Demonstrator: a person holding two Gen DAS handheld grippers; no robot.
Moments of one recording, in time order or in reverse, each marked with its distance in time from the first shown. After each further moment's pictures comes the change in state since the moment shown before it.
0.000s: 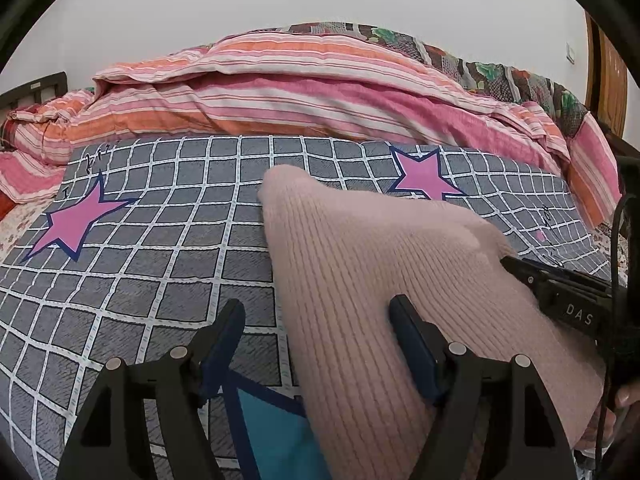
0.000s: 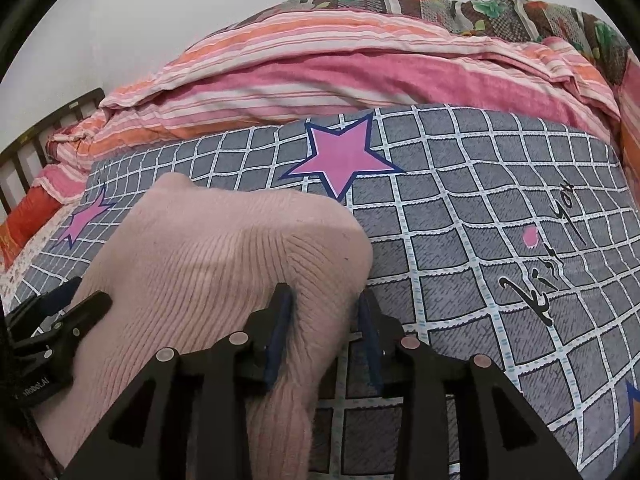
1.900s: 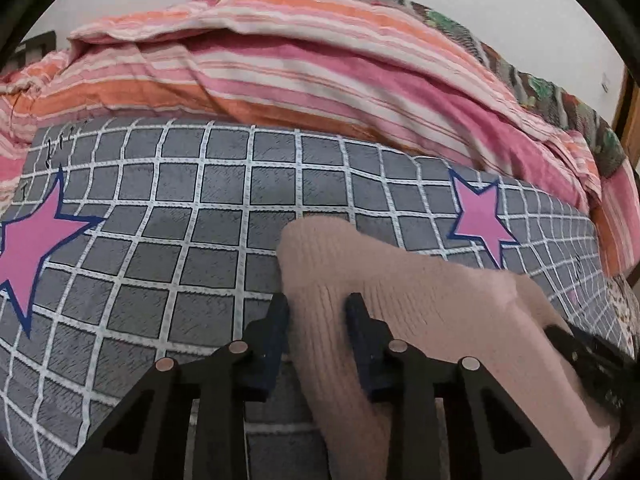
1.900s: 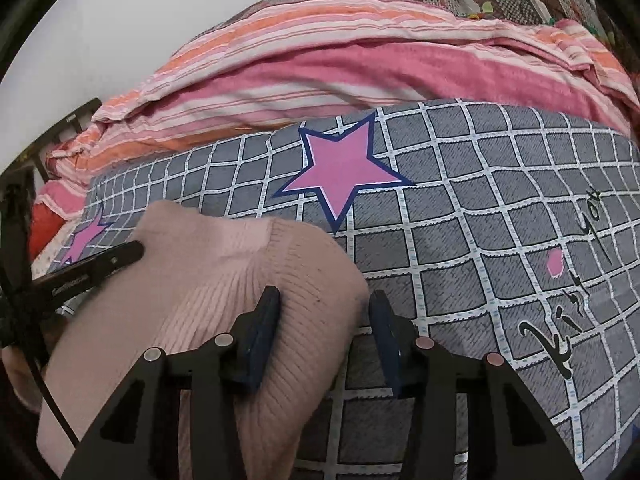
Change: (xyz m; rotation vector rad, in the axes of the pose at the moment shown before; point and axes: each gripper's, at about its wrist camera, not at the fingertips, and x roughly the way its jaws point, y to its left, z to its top) left arm 0.099 0.046 0.071 -0.115 0.128 -0.048; right arm 0.029 -0.013 0.032 0.049 0.044 0.064
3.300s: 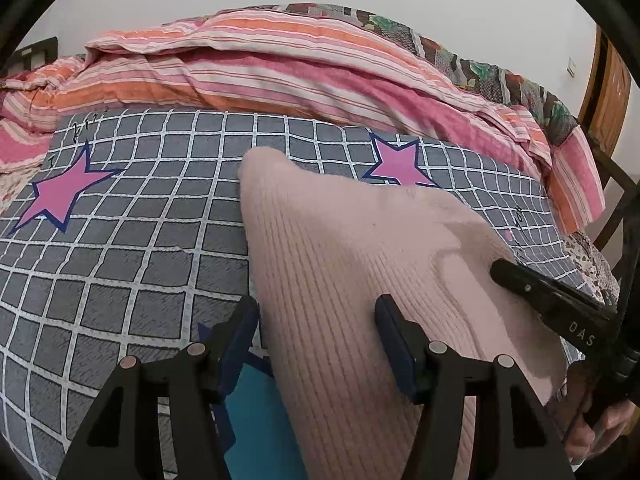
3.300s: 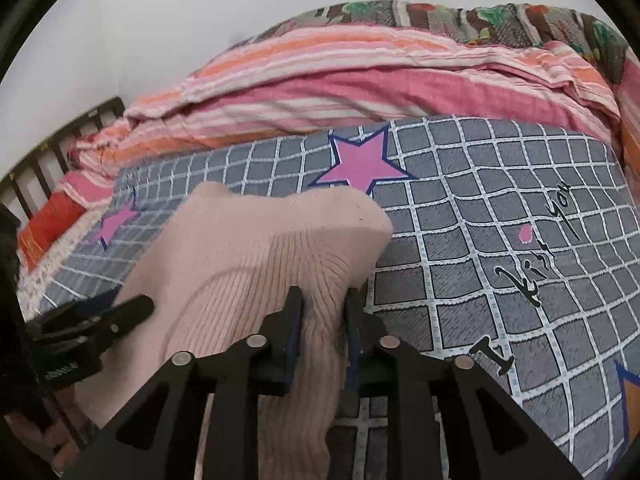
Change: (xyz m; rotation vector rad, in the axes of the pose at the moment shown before) left arm -0.103 -0.042 -0.085 0.034 -0.014 -0.056; right arm -0.065 0.022 -0.038 -0.027 -0.052 0.017
